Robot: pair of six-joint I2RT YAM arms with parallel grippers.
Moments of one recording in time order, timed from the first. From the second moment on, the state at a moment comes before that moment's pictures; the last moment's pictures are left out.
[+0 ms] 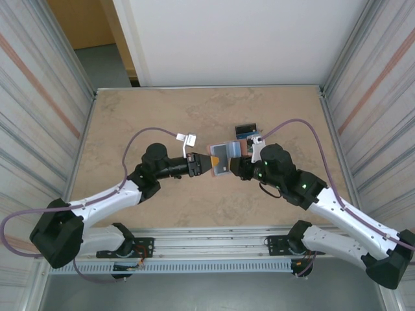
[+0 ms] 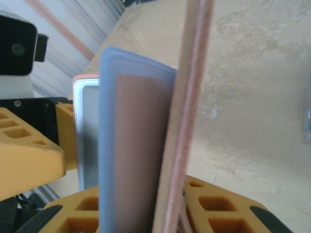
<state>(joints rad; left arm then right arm) -0.72 1.20 0.63 0.52 0.62 -0.88 0.82 0.86 0.83 -0.41 0.02 0.58</state>
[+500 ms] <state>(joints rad) -0.74 1.23 0.65 0.46 0.59 -0.81 0.82 0.82 0.81 -0.38 0.00 0.59</state>
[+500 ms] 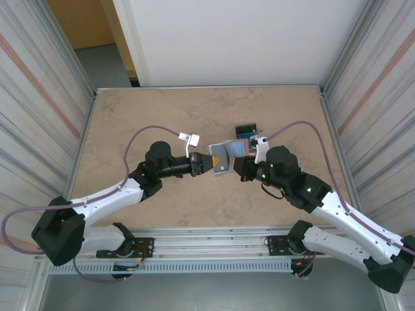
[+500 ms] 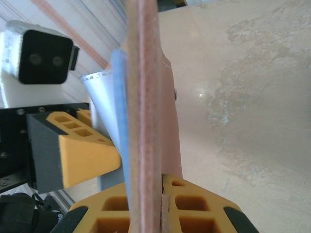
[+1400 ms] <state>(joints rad) -0.72 1.05 0.86 -0.39 0.34 -0.51 0.82 0.83 0.90 -0.55 0.11 0.56</state>
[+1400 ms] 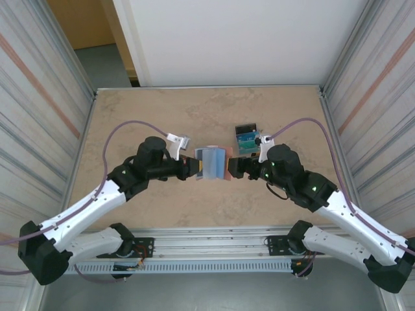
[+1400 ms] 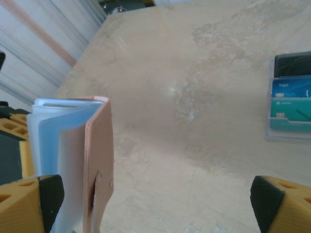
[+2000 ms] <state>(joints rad) -0.86 1.37 1.10 -0.74 0.07 -0.45 0.89 1.10 1.04 -0.70 0.27 0.60</state>
